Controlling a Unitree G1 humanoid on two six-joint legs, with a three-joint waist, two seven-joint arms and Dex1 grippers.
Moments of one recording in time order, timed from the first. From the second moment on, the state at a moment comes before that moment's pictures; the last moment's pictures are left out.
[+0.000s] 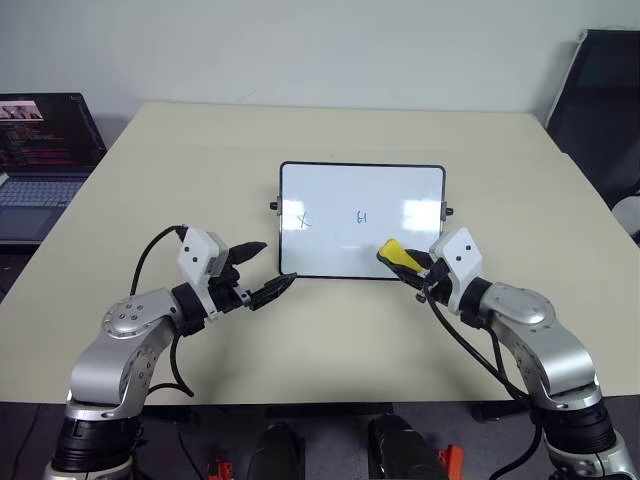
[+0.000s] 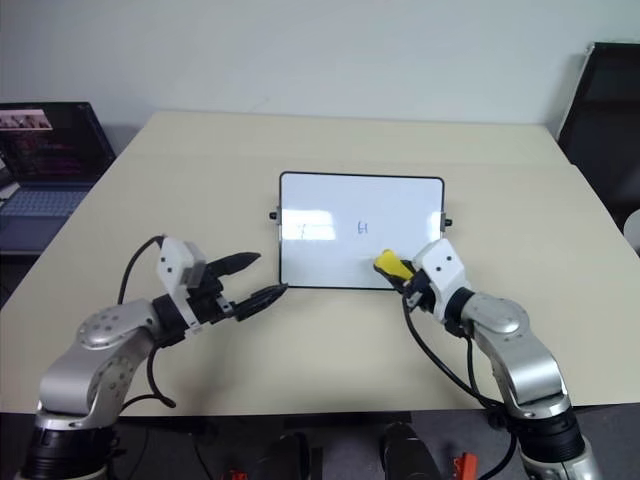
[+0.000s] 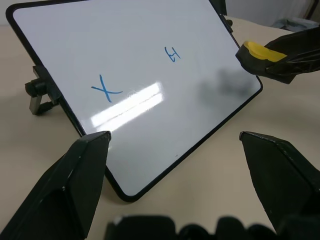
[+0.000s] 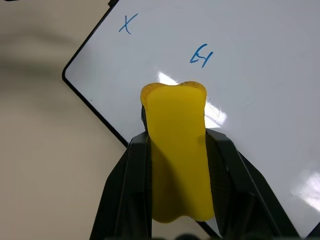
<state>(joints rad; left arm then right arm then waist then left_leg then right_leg) -0.14 0.61 0.16 -0.31 -0.50 0.47 -0.77 -0.25 -0.43 0.08 -0.45 0.18 0.65 0.57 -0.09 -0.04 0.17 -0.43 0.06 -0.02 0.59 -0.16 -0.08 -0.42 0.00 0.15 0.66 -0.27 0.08</state>
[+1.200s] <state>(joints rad) -0.23 0.63 0.09 -0.25 -0.47 0.44 -0.84 -0.74 -0.37 0.37 0.18 -0.15 0.36 0.58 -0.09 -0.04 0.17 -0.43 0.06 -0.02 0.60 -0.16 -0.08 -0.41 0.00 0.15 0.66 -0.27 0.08</state>
